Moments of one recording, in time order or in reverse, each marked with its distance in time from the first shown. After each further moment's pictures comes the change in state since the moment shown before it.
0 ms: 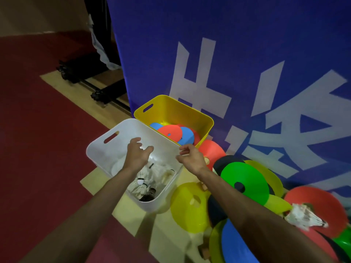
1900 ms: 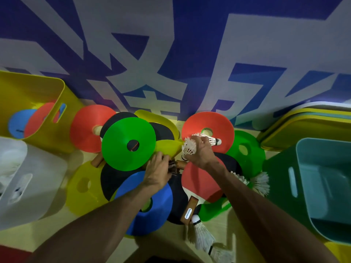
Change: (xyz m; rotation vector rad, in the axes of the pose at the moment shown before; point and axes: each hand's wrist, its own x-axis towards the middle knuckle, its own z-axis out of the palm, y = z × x) left_hand -0.185 -0.076 0.413 1.187 -0.670 0.642; right_hand -0.112 0.328 -0.290 -0.247 0.121 0.397
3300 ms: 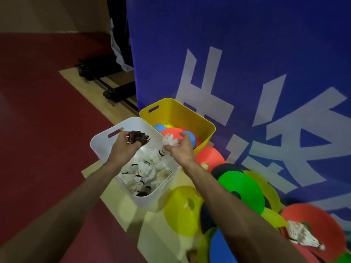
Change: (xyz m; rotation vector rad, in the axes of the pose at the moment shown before) left_hand -0.223 -0.370 -0.215 -1.140 0.784 -0.621; right_hand -0.085 -0.437 0.199 0.368 -0.166 -0.435
